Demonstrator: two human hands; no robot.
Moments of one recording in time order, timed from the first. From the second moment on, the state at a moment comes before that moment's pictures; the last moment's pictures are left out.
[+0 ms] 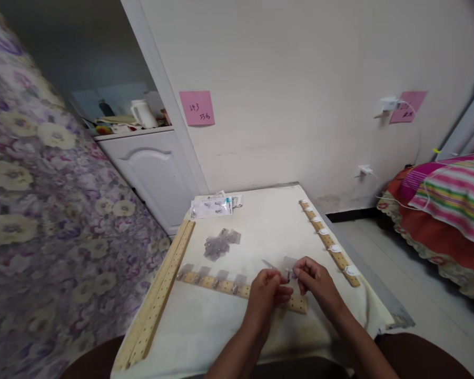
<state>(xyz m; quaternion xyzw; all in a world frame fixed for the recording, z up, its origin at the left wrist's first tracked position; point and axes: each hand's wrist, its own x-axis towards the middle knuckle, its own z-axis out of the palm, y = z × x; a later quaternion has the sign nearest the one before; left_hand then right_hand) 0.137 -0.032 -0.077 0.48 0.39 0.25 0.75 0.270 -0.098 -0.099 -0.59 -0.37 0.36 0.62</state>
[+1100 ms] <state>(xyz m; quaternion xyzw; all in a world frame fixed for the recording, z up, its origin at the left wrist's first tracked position) 0.151 -0.105 -0.128 0.32 0.49 0.21 0.79 0.298 -0.126 -0.129 -0.66 -0.46 0.39 0.45</state>
